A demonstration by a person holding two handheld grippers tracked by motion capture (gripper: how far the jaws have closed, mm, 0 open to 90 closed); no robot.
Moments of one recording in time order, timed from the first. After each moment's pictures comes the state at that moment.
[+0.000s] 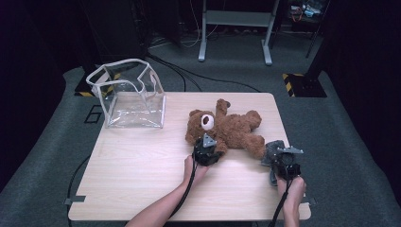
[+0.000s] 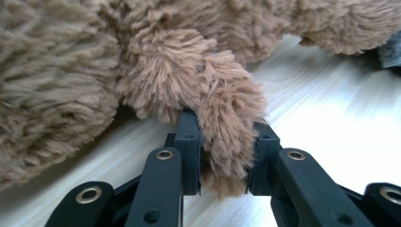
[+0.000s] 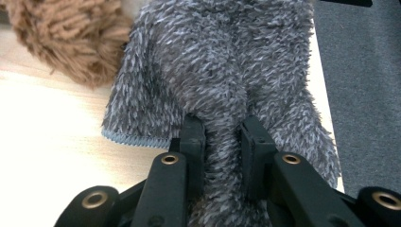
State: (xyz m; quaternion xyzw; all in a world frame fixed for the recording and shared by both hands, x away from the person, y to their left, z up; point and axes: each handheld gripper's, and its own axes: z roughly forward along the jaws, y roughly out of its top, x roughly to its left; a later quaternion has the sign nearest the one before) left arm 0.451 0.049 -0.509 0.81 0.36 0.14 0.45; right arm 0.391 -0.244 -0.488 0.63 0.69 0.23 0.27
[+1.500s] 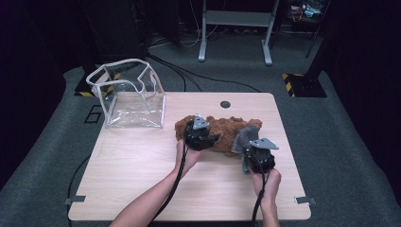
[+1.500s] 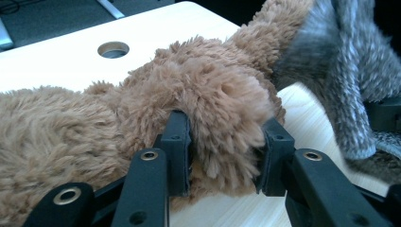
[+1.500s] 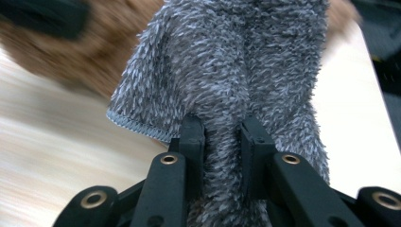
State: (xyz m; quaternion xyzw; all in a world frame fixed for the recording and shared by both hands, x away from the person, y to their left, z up) left arm 0.462 0.075 -0.435 0.79 0.36 0.14 0.48; right arm 0.385 -0.142 -0.429 0.51 0.73 0.34 0.30
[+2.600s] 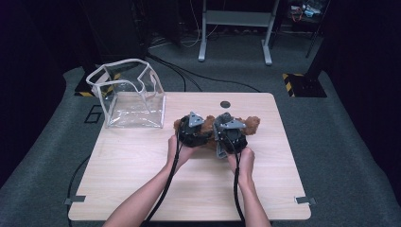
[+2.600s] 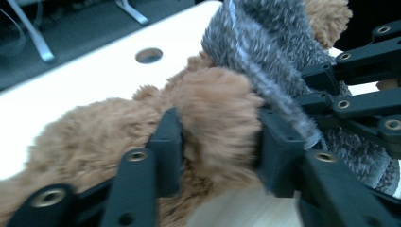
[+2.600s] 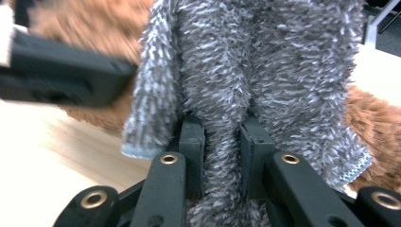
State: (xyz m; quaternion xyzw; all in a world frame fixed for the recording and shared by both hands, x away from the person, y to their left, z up) left arm 0.460 0.094 -0.417 0.80 0.34 0.21 0.45; right arm 0.447 -0.079 -0.431 0.48 0.76 0.34 0.28
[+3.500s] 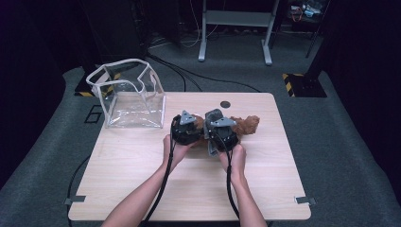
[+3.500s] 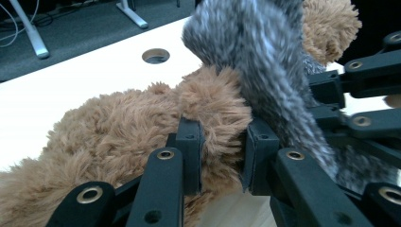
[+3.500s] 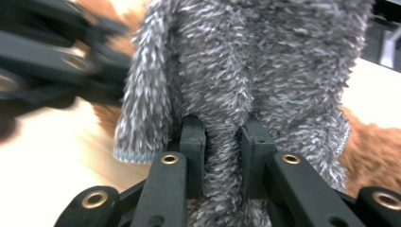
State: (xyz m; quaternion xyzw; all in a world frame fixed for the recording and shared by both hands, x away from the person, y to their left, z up) left arm 0.472 0.113 -0.424 0.79 0.36 0.19 0.47; right arm 0.449 -0.054 -0.422 0.45 0.78 0.35 0.27
